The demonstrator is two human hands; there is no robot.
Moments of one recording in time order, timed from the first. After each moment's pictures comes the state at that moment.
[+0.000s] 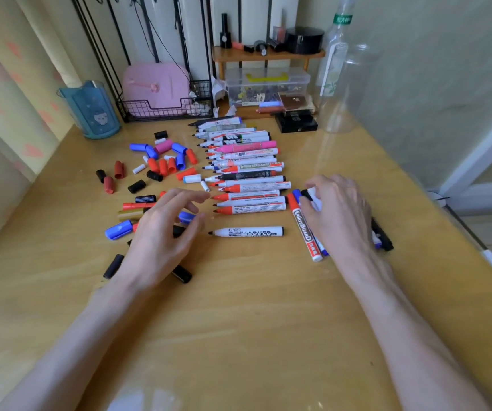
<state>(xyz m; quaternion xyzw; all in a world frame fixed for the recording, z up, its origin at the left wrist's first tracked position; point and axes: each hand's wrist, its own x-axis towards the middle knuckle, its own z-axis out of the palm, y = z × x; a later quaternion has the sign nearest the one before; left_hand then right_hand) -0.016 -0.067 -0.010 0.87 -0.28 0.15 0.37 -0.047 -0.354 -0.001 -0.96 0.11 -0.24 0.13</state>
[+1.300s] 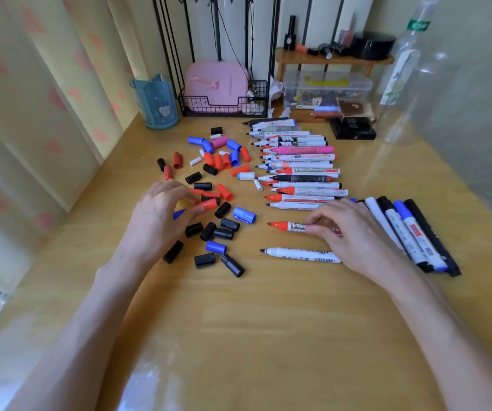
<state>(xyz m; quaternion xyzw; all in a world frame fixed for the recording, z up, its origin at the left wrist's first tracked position) 0.005 0.020 -0.014 0.94 -0.16 0.17 0.23 -0.038 -0.326 -0.014 -0.95 -0.15 -0.11 0.24</state>
